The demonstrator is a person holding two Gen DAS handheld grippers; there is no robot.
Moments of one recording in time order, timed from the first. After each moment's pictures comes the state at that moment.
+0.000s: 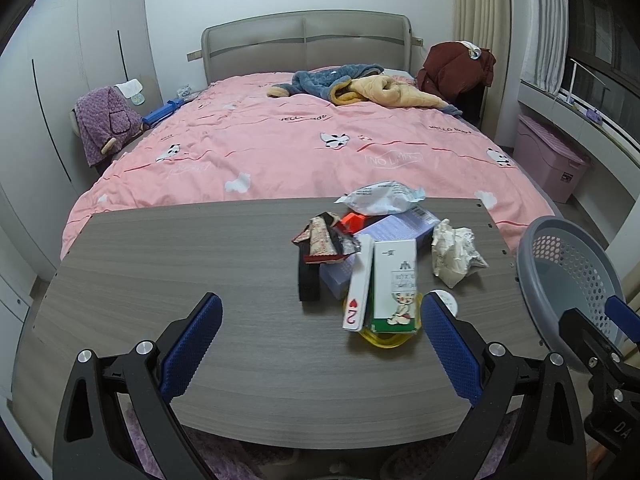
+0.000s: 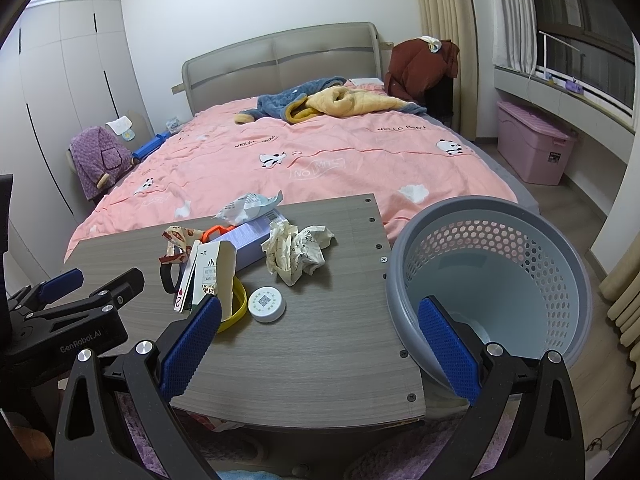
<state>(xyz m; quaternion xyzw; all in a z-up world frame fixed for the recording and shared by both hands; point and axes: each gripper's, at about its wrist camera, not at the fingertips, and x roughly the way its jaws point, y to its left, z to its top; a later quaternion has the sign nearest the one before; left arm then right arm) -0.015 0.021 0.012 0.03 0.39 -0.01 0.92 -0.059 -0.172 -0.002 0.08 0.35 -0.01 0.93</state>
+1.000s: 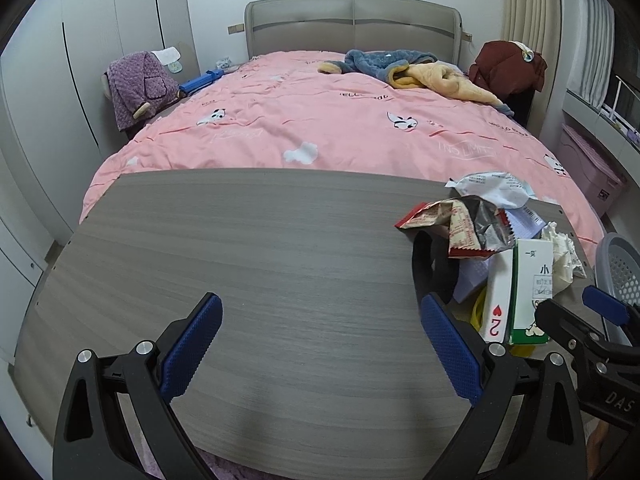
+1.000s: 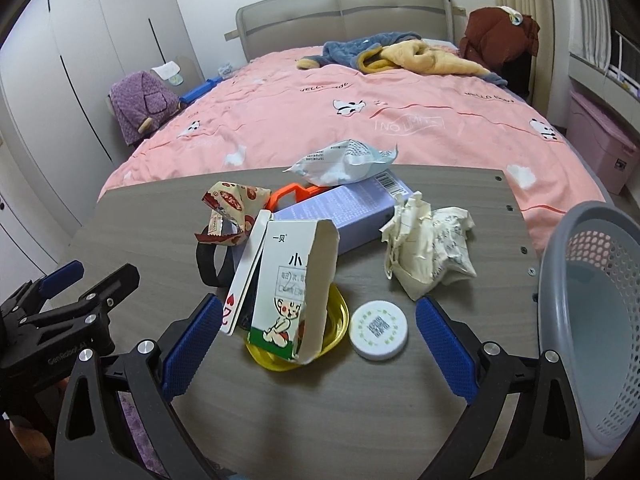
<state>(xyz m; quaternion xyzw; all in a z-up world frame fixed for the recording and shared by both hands) 0.028 0.105 -0.040 0.01 0.42 0.05 0.91 0.036 -0.087 -0.060 0.05 0.42 0.10 0.90</state>
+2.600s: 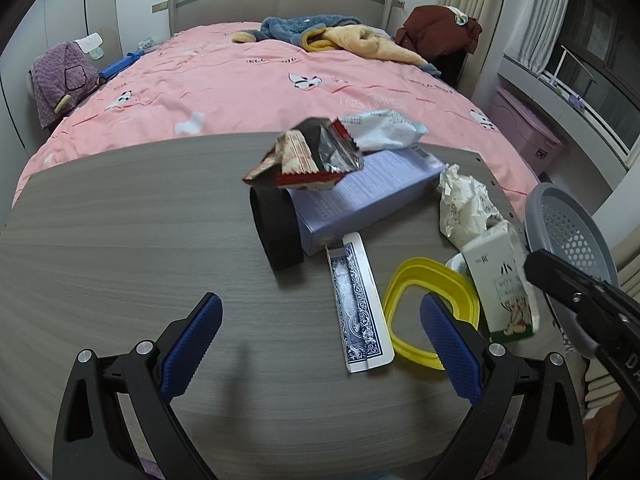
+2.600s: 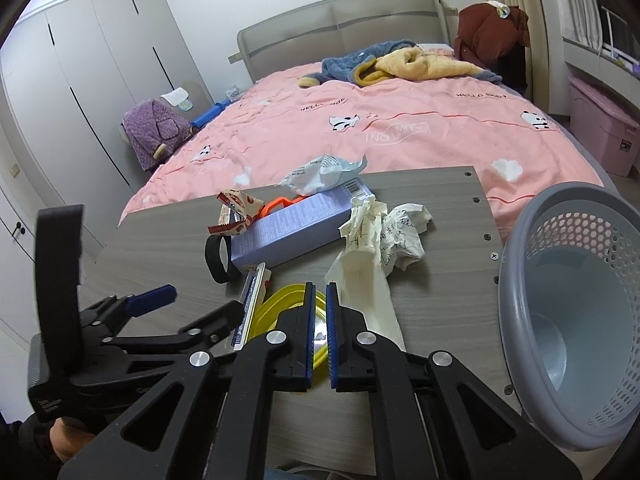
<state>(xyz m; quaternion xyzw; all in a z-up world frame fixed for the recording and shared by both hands) 0.028 0.029 -0.063 0.00 0.47 -0.08 0.88 -0.003 -0.144 -0.037 0.11 0.39 0.13 0.90</state>
